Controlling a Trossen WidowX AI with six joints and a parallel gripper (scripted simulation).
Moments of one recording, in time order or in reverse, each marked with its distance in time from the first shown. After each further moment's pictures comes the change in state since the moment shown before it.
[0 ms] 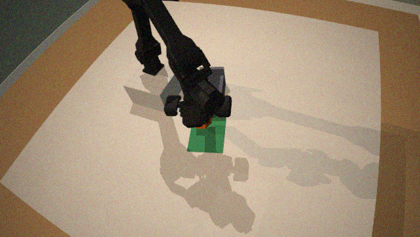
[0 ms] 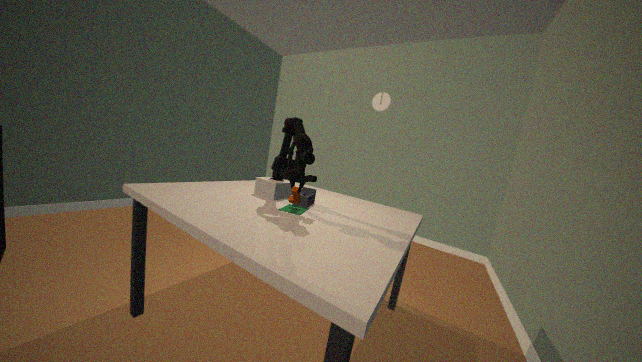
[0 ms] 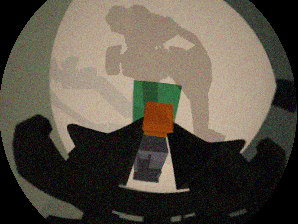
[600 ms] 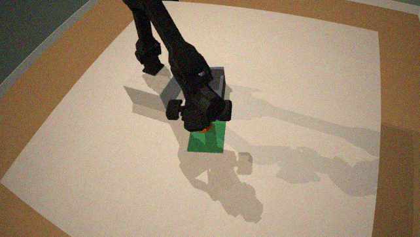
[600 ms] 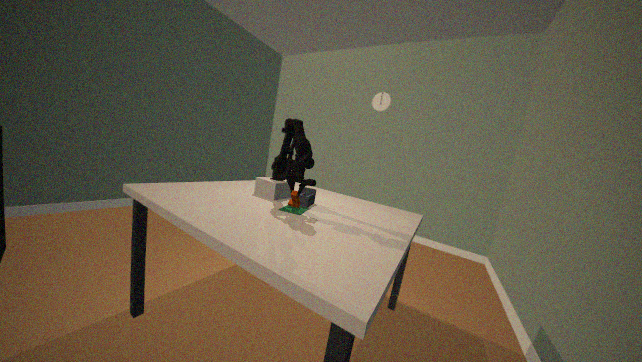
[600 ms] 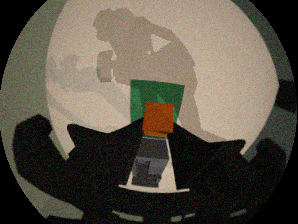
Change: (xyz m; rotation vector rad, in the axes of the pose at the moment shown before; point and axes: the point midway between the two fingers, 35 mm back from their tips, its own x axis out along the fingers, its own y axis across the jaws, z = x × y) arm 0.020 -0.001 -0.001 -0.001 0.004 -0.004
